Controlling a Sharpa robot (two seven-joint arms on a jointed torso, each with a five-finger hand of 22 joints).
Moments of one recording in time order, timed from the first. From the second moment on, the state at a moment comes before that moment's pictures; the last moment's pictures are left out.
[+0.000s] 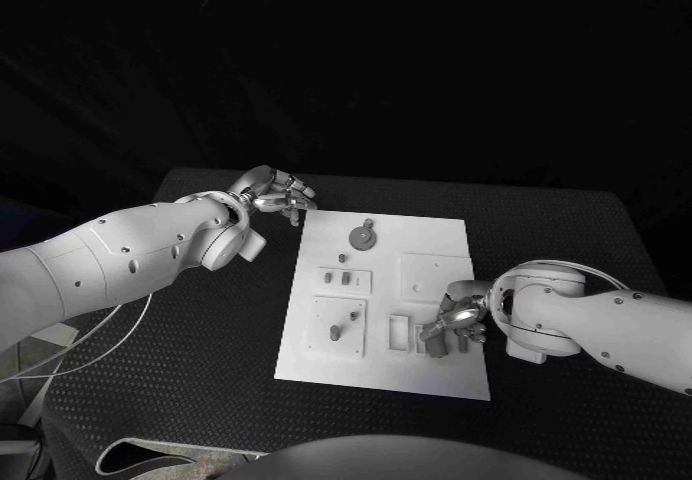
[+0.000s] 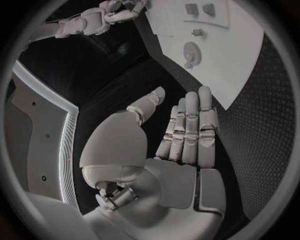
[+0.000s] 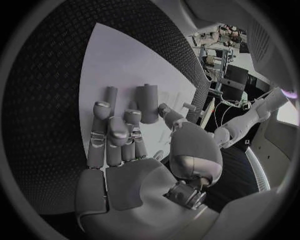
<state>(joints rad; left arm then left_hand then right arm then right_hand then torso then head) 1.22 -0.72 -0.10 1.15 -0.56 -0.25 0.21 1.13 -0.13 0.53 -0.26 0.08 0.85 0.17 0.29 0.46 1.12 0.13 0.07 0.30 1.07 0.02 0.74 0.69 0.03 1.19 -0.08 0.20 1.06 1.15 -0.83 -0.16 1.59 -1.15 0.13 -0.52 0.78 -0.13 0.57 -0.13 0.05 0.98 0.08 0.27 0.64 1.19 -0.02 0.98 1.06 1.28 -0.13 1.40 0.85 0.25 1.19 -0.04 0.79 1.31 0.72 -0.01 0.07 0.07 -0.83</state>
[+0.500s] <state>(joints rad) 1.22 -0.72 -0.10 1.15 -0.56 -0.25 0.21 1.13 -0.13 0.53 -0.26 0.08 0.85 0.18 0.29 0.46 1.12 0.13 0.07 0.30 1.07 0.02 0.74 0.69 0.03 1.19 -0.08 0.20 1.06 1.14 -0.84 -0.16 1.59 -1.13 0.10 -0.50 0.80 -0.07 0.53 -0.25 0.04 1.02 0.08 0.27 0.64 1.20 -0.03 0.99 1.05 1.29 -0.13 1.40 0.86 0.24 1.19 -0.04 0.81 1.31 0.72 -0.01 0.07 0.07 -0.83</state>
